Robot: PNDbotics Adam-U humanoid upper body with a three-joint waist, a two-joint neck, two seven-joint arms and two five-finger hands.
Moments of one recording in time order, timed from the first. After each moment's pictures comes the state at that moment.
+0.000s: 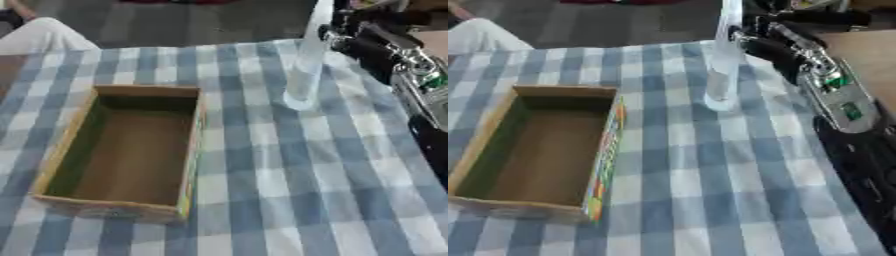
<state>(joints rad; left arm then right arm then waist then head) -0.18 0.42 0.05 -1.97 0.24 0.07 0.34 -0.84 -0.54 0.09 -1.32 -0.14 0.25 0.25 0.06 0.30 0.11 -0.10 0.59</state>
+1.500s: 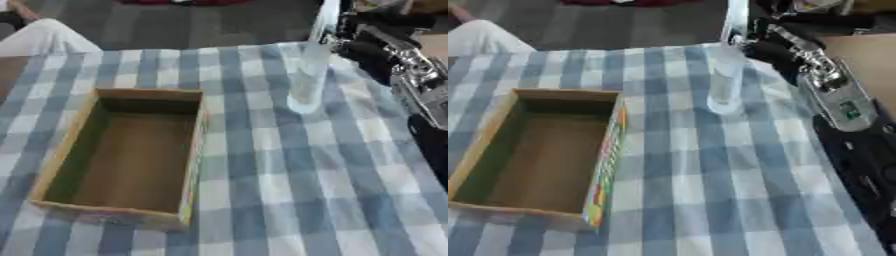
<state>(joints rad) -0.19 0.42 0.05 -1.98 0.24 0.07 0.33 -0.89 -0.55 0.07 -1.27 -0.12 0.21 0.28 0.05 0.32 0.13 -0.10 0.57</state>
